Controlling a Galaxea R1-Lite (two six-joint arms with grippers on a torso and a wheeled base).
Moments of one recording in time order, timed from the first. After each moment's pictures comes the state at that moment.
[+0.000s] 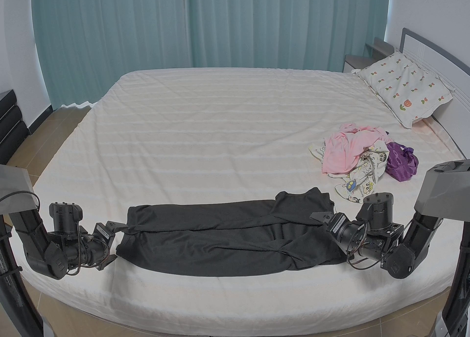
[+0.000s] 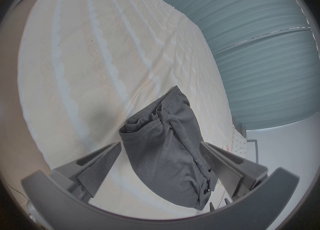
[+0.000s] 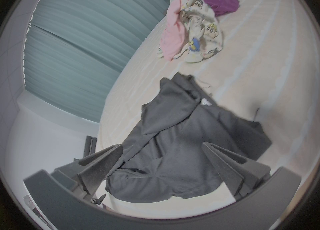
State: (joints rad) left arm 0.08 2.08 -0.33 -1.04 -0.27 -1.04; right arm 0.37 2.17 -0.48 -1.17 0.00 0.98
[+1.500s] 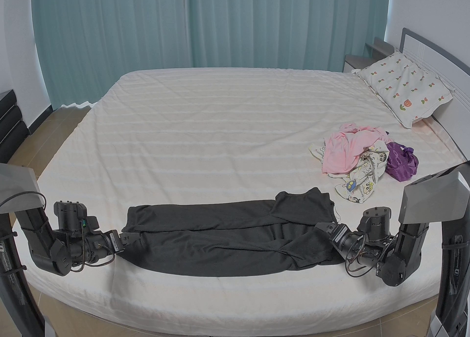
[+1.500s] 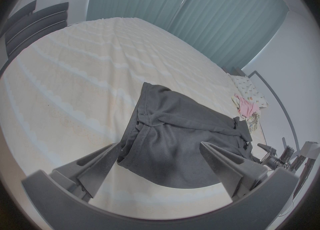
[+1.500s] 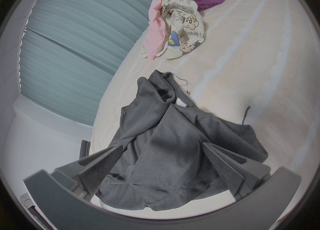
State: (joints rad) left arm 0.08 2.13 -0.38 -1.04 -0.31 -0.36; right arm 0.31 2.35 -0.44 -1.37 0.02 0.98
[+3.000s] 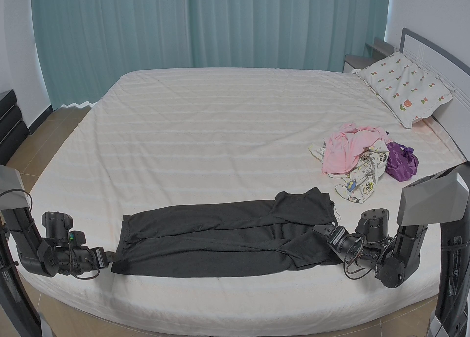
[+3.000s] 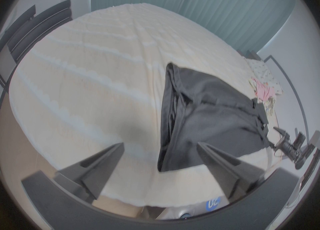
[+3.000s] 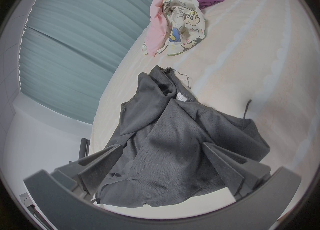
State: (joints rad) left arm 0.21 2.11 -0.32 -0.87 -0.29 -0.17; right arm 0.33 2.35 -0.43 -1.37 0.02 0.98
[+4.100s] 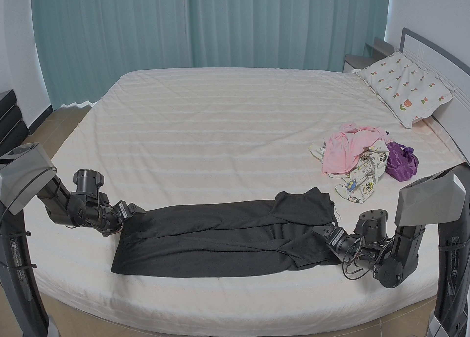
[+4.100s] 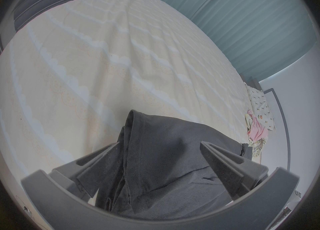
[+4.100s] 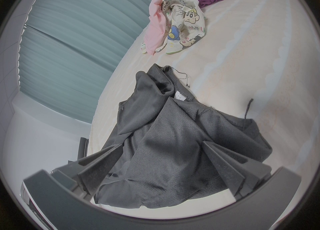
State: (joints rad) left arm 0.08 2.26 -0.97 -0.43 -0.30 -0.52; right arm 0.33 2.37 -0.45 -1.37 0.02 0.97
